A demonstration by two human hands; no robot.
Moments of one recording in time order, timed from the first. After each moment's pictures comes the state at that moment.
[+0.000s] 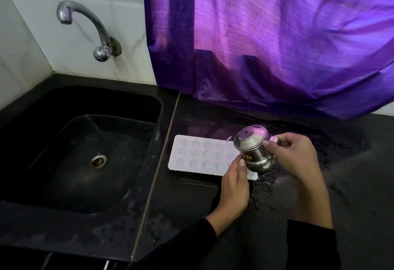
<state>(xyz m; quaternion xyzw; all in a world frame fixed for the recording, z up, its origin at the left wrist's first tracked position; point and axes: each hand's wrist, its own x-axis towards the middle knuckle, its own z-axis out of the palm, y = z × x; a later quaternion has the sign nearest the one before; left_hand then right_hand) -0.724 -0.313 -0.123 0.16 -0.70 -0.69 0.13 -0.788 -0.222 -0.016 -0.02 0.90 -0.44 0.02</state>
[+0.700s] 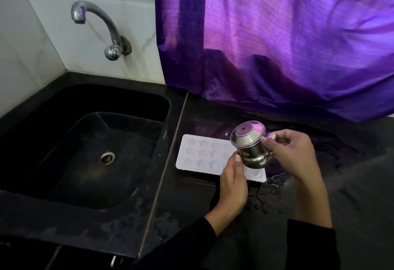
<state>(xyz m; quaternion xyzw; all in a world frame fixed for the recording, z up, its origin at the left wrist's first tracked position) -0.726 -0.328 -0.121 0.19 -0.62 -0.75 0.14 -0.787 -0.243 -0.019 -0.05 0.87 -0.50 0.02</state>
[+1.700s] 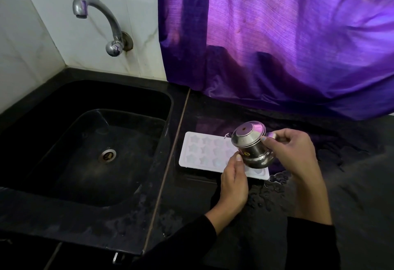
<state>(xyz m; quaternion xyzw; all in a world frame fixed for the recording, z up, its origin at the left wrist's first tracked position) -0.725 -0.333 -0.123 0.20 -0.63 -0.74 0.13 -0.782 -0.251 -0.015 -0.05 0.89 -0.46 0.03</state>
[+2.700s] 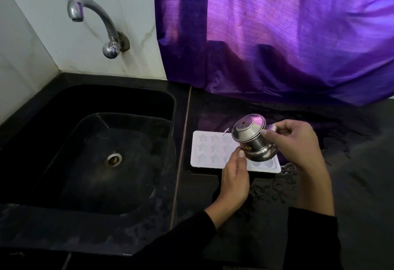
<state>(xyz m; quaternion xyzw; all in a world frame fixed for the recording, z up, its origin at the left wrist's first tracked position) -0.704 -0.373 -0.114 0.17 -0.67 -0.72 0.07 -0.766 -0.280 -0.007 -0.04 0.88 -0.47 0.02</state>
